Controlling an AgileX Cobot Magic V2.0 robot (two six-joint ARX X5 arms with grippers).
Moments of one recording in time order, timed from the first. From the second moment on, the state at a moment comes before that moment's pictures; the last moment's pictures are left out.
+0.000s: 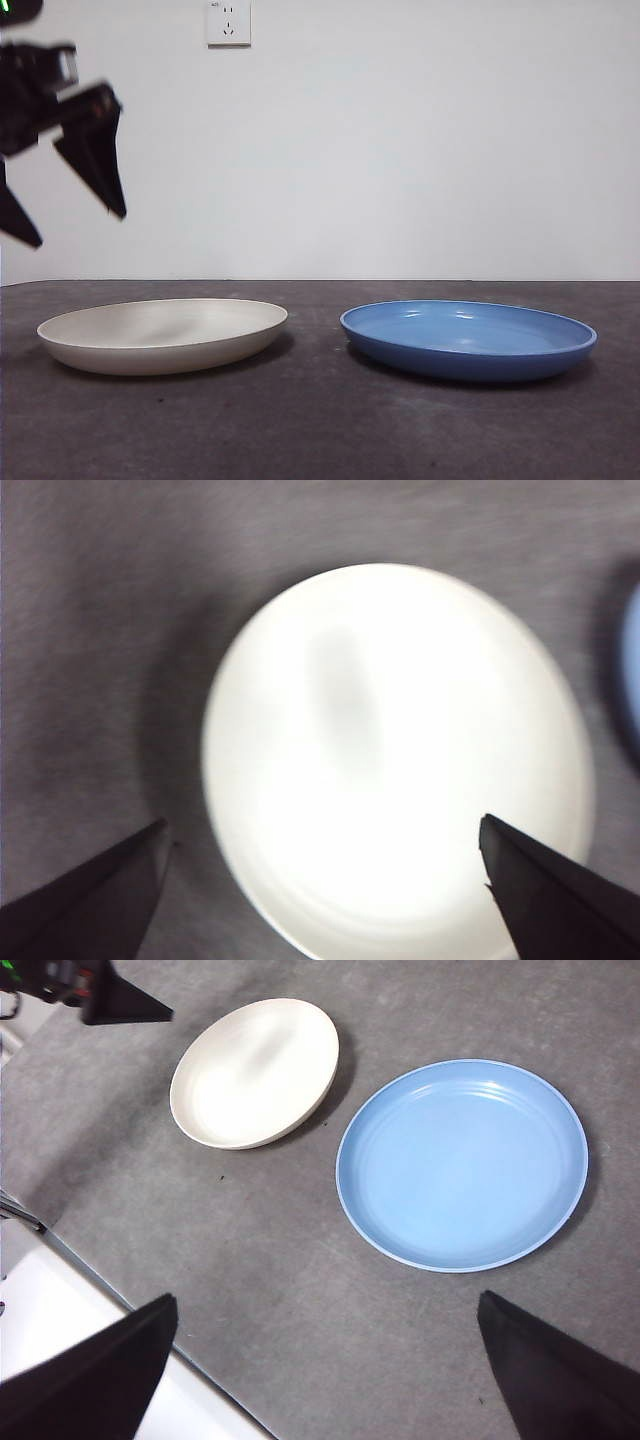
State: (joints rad) left arm -0.13 1.44 1.02 -0.56 0.26 -0.04; right arm 0.13 0.72 1.05 -1.11 -0.57 -0.06
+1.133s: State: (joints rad) left arm -0.10 1.71 1.02 -0.44 0.26 -0.07; right arm 0.13 0.72 1.05 -1.11 -0.57 -0.06
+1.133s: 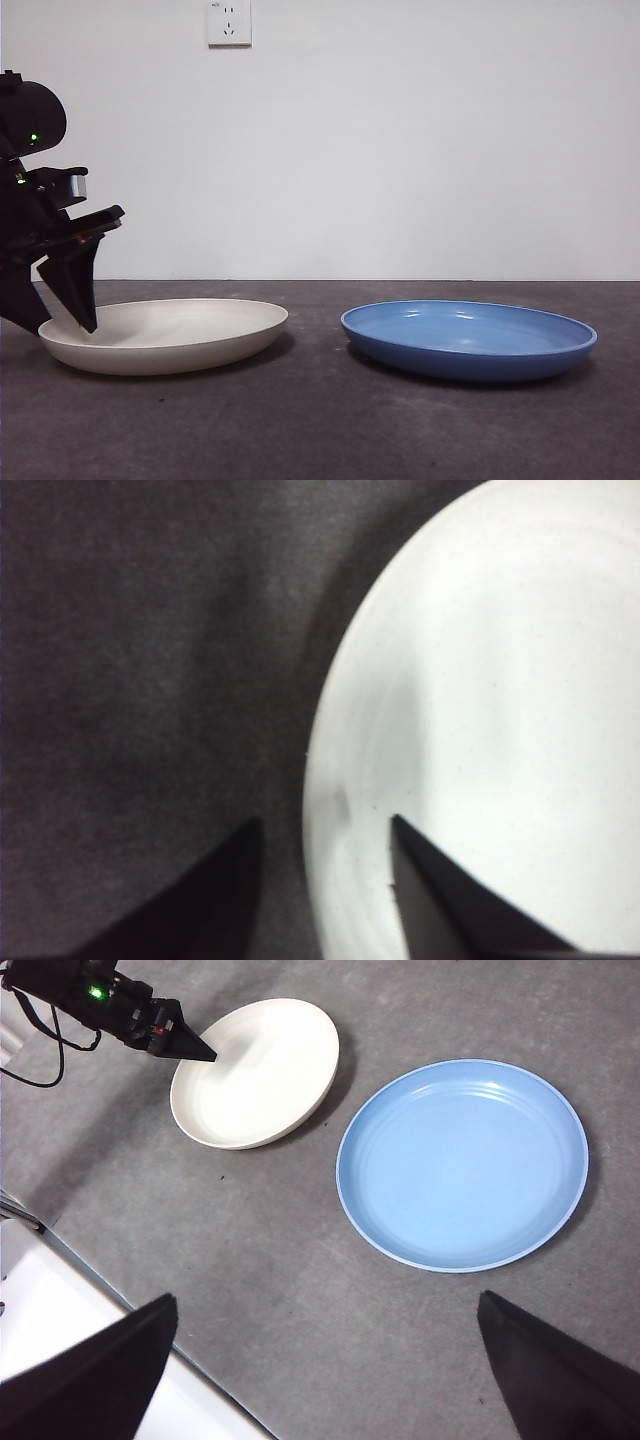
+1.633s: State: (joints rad) left arm -0.10 1.64 1.02 -0.40 0.26 -0.12; right arm 0.13 0.72 1.05 -1.11 -0.54 -0.06
